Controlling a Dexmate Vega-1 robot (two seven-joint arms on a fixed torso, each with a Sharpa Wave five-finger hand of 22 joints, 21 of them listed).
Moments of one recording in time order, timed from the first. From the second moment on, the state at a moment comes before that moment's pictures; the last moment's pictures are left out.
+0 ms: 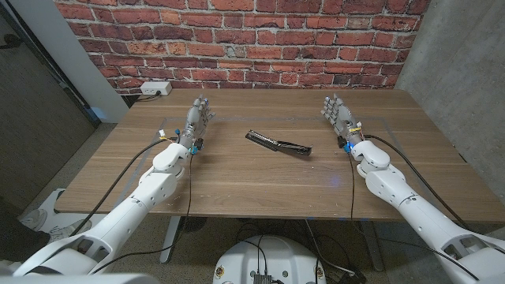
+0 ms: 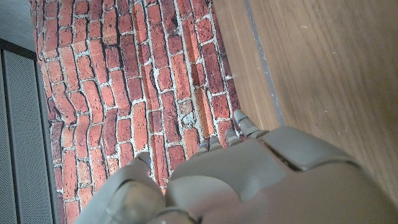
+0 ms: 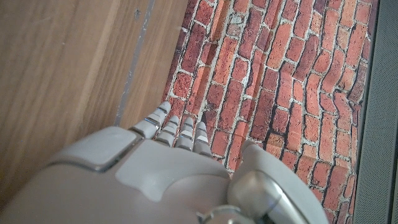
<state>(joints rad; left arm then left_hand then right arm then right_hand) 0.84 0.51 0.37 -1.30 -0.66 -0.29 -0.04 0.00 0.06 0.29 0.20 0.34 -0.17 0.00 0.17 0.18 -0.17 -0.07 0.18 0.18 -0.17 -0.03 0.17 0.19 -0.17 -0.03 0.60 0.19 -0.84 -0.48 -0.33 -1.30 0.61 0.28 0.05 0.20 0.15 0.27 0.16 0.22 0.07 -0.01 0.17 0.17 0.07 -0.02 0.18 0.17 0.02 -0.03 0.17 0.17 0.10 -0.04 0.21 0.19</state>
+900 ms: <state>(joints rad) 0.81 0.51 0.37 -1.27 -0.65 -0.29 -0.08 -0.01 0.07 0.29 0.20 0.35 -0.17 0.00 0.19 0.18 -0.17 -0.07 0.19 0.18 -0.17 -0.03 0.19 0.19 -0.17 -0.03 0.61 0.19 -0.92 -0.42 -0.19 -1.42 0.30 0.12 0.05 0.32 0.12 0.35 0.03 0.19 0.08 -0.02 0.20 0.19 0.20 0.08 0.23 0.20 0.17 0.06 0.18 0.17 0.15 -0.01 0.23 0.20</state>
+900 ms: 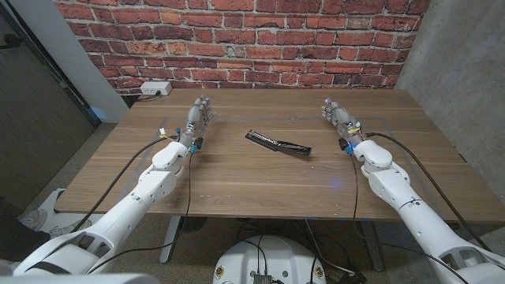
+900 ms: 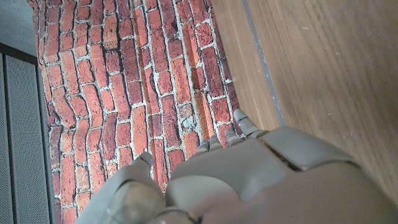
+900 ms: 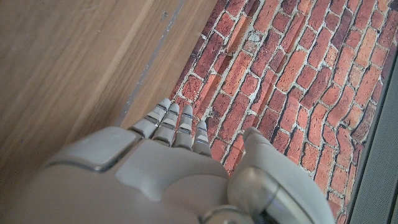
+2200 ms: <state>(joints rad) 0.76 0.51 0.40 -1.22 -0.62 -0.30 -0.14 -0.01 0.06 0.30 0.20 0.36 -0.17 0.00 0.19 0.18 -0.17 -0.07 0.20 0.18 -0.17 -0.03 0.19 0.19 -0.17 -0.03 0.62 0.19 -1.06 -0.63 -0.23 -1.86 0.00 -0.25 -0.02 0.35 0.13 0.35 0.01 0.18 0.11 -0.02 0.20 0.19 0.21 0.07 0.24 0.20 0.18 0.05 0.18 0.17 0.17 -0.02 0.23 0.20</state>
